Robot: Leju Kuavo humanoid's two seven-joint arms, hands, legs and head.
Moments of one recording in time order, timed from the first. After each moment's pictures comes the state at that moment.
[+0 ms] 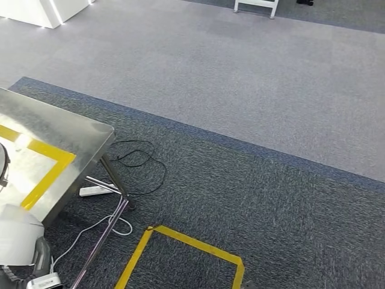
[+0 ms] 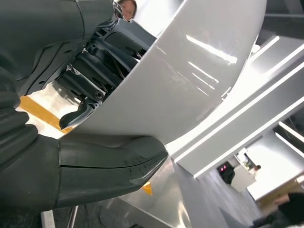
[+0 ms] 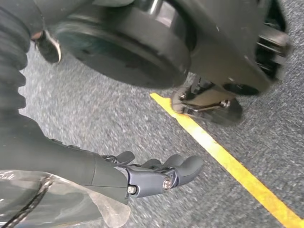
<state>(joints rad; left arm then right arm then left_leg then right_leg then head) 0.48 -0.22 -0.02 -1.93 -0.52 0.70 -0.70 -0.05 0.02 0.65 -0.16 -0.33 -0.15 -0.17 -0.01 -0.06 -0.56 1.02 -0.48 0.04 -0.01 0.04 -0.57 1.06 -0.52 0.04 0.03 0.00</state>
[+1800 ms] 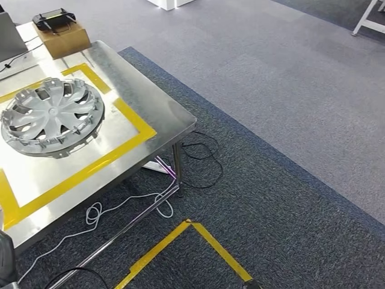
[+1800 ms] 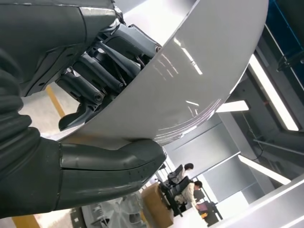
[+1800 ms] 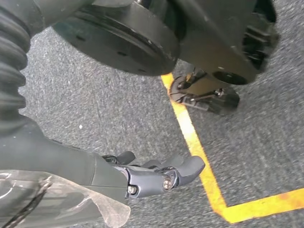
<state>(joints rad) 0.47 -0.27 -0.01 -2.18 -0.54 0.70 -0.70 -0.05 0.02 0.65 -0.16 -0.33 -0.17 -0.16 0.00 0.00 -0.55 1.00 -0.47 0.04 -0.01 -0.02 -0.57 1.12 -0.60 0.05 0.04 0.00</state>
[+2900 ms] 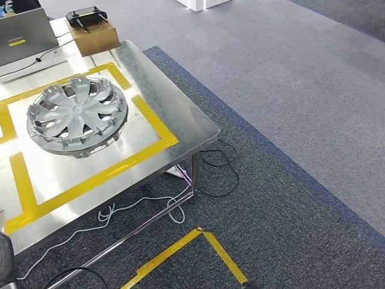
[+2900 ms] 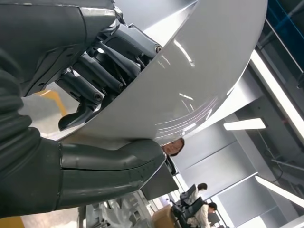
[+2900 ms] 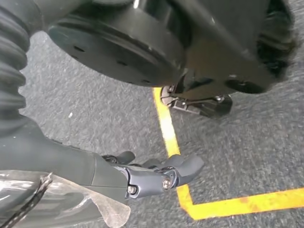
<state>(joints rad) 0.47 -0.28 0.00 -2.18 -0.53 0.70 -0.70 -0.05 0.02 0.65 -0.16 -0.34 -0.17 -0.17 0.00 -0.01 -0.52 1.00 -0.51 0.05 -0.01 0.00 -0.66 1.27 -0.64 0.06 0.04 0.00</state>
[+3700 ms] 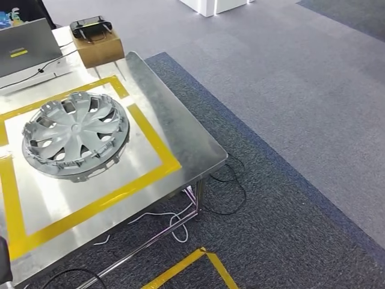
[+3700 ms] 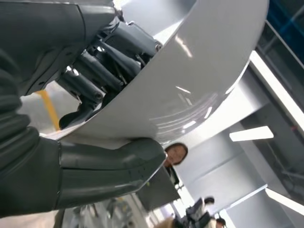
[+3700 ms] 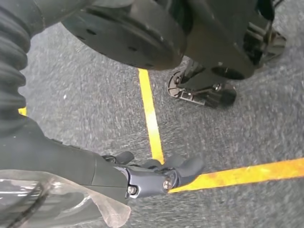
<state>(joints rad) 0.46 -0.28 0.02 -2.18 -0.55 0.70 -0.70 -0.04 0.02 0.65 -0.16 -0.33 -0.14 -0.17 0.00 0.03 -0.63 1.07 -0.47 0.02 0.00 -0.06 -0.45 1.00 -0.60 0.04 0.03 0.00</state>
